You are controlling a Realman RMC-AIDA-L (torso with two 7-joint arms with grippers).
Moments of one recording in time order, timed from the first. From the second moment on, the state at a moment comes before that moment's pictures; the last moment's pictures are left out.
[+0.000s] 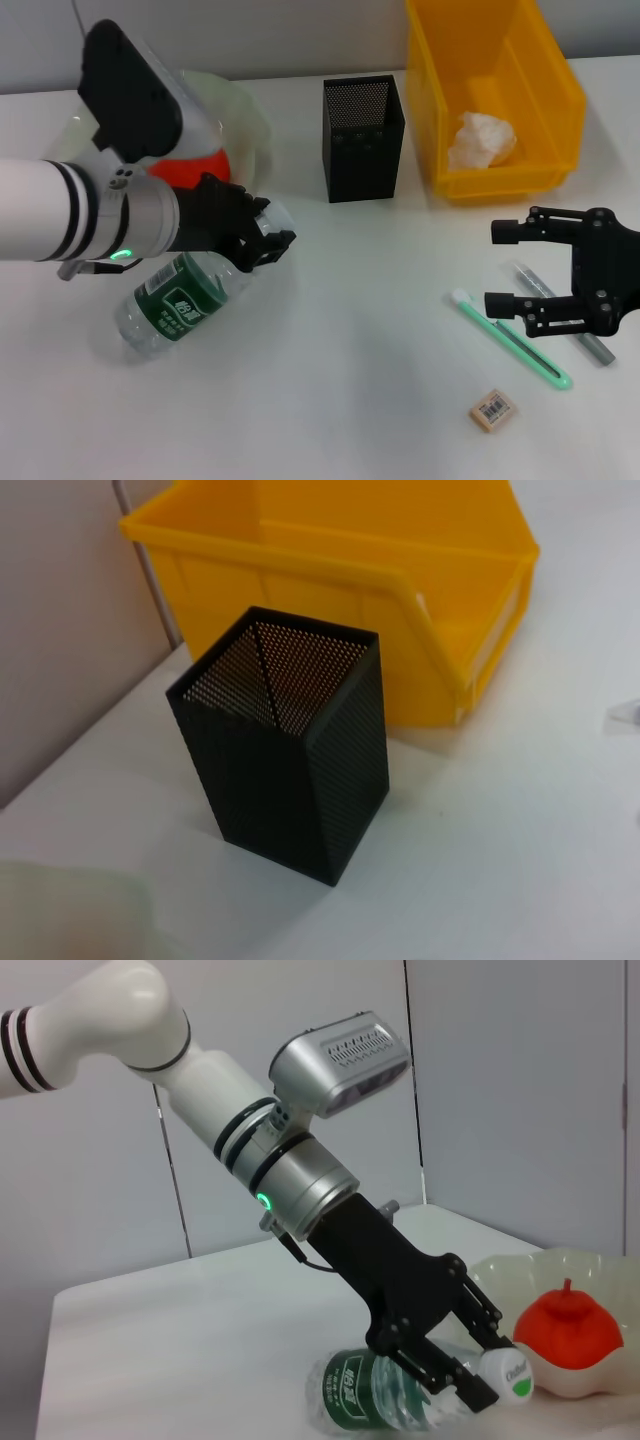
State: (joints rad) left arm -0.43 -2.07 1.68 1.35 2.31 0.99 -2.25; right arm 0.26 2.08 -0.77 -1.07 -1.85 -1.84 1.41
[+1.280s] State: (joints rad) left arm -0.27 -2.07 1.63 1.59 2.21 0.96 -2.25; right arm 0.26 2.08 -0.77 -1.07 -1.85 -1.83 1.41
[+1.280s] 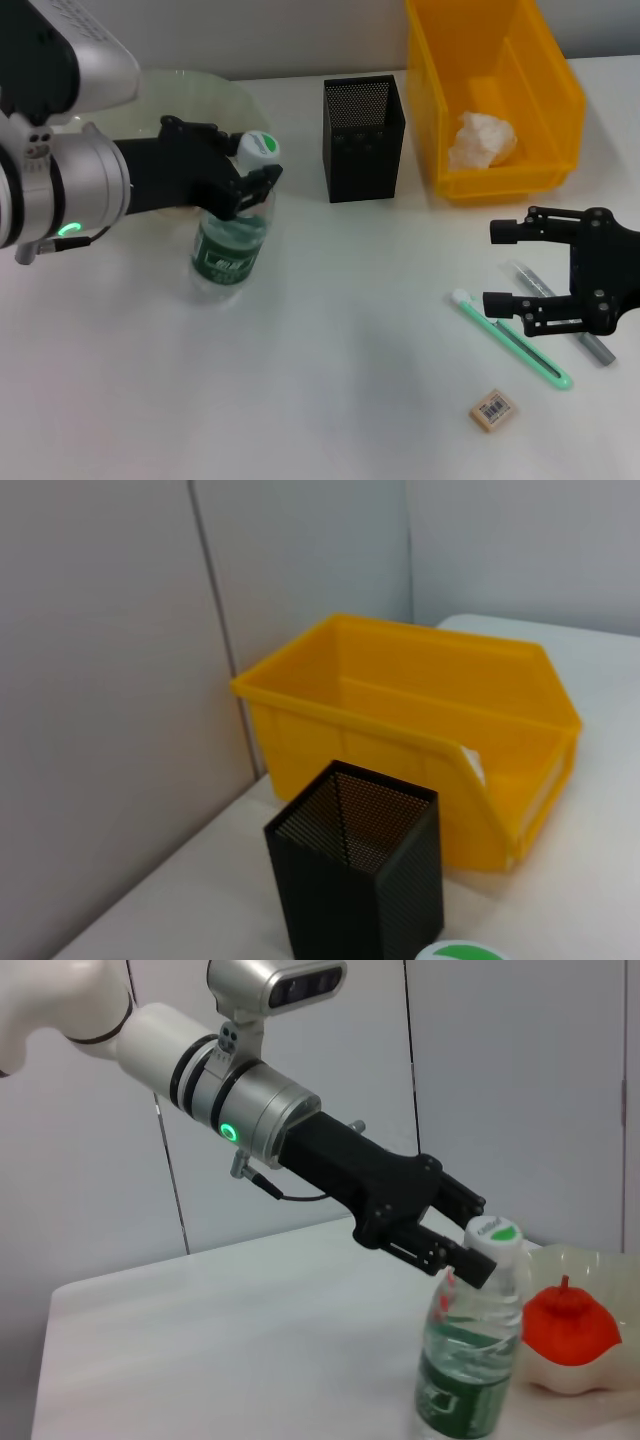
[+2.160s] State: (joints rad) left arm -0.26 -2.07 1.62 1.59 2.20 0.95 -2.24; right arm 0.26 2.08 -0.77 -1.07 -1.85 -1.83 1.41
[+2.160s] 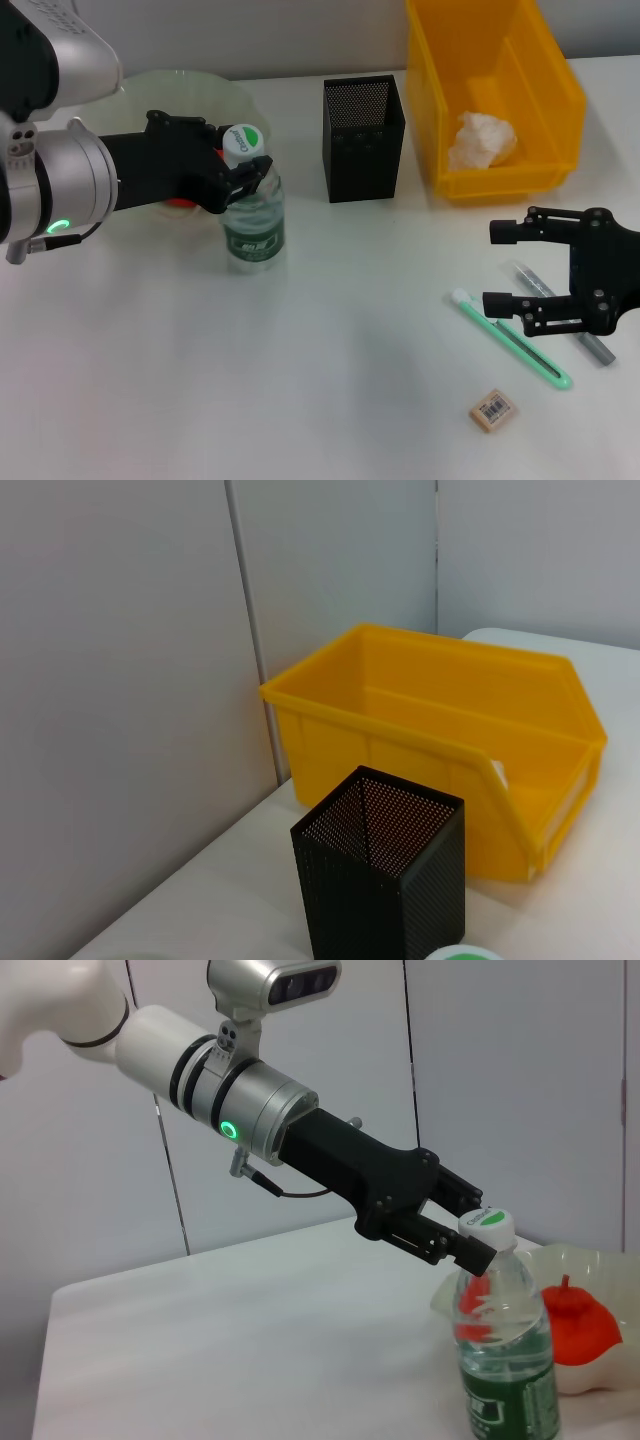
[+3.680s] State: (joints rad) left arm -0.25 -2.07 1.59 1.59 2.19 0.94 -2.23; right arm 0.27 2.08 -0.77 -1.04 -1.85 -1.82 1.41
